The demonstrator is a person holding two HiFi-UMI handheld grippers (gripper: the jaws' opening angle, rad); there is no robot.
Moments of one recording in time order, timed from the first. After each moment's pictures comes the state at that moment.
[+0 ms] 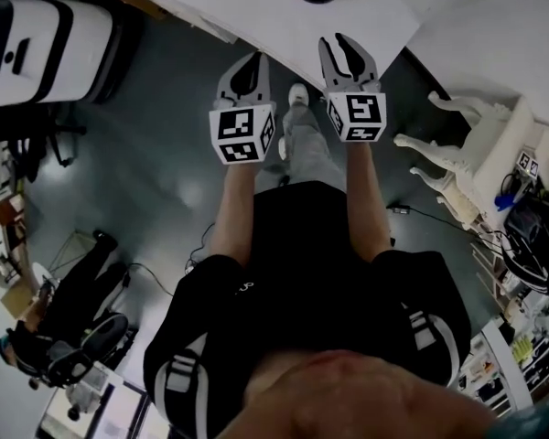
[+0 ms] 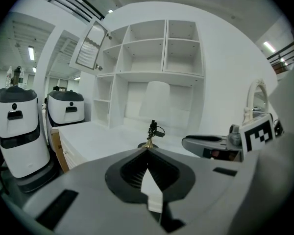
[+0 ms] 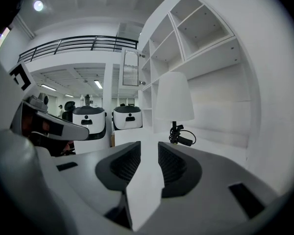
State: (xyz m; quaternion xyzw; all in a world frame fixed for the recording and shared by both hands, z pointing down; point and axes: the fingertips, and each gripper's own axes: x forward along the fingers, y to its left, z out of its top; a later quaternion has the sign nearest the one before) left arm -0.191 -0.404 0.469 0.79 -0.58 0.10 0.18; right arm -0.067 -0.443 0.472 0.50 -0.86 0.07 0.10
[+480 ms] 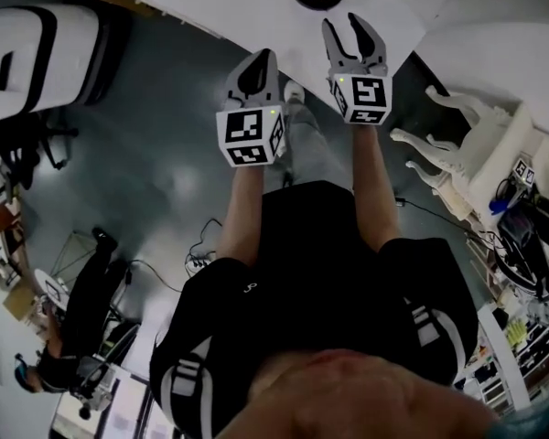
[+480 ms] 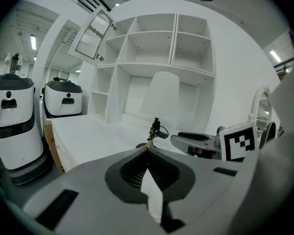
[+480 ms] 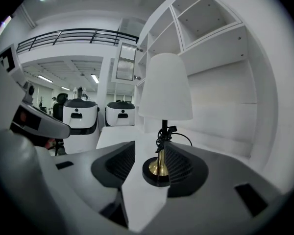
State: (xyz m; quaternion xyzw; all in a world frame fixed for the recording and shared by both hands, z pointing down) left arm -0.180 -0.473 0.494 0.79 -0.57 0.09 0.22; right arm -0.062 -0.544 0.499 0.52 -0.85 0.04 0.13
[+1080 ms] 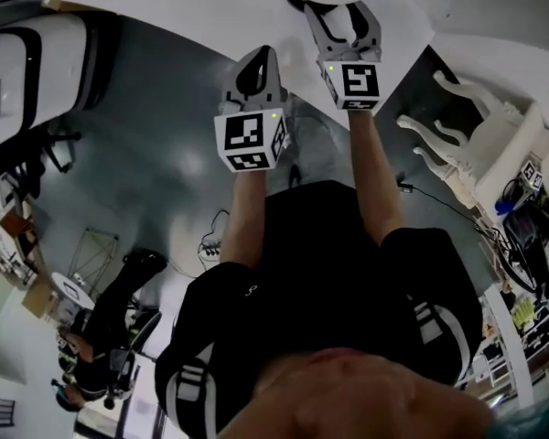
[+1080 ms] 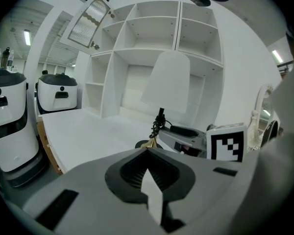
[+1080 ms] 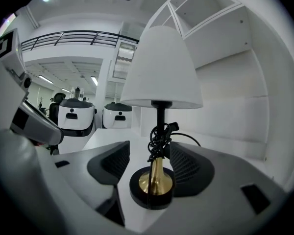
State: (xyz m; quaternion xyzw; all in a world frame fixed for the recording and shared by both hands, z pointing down) left arm -0.164 -0.541 0.533 0.79 -0.56 0.12 0.24; right arm -0.070 -0.631 0.532 0.52 -0.85 0.03 0.10
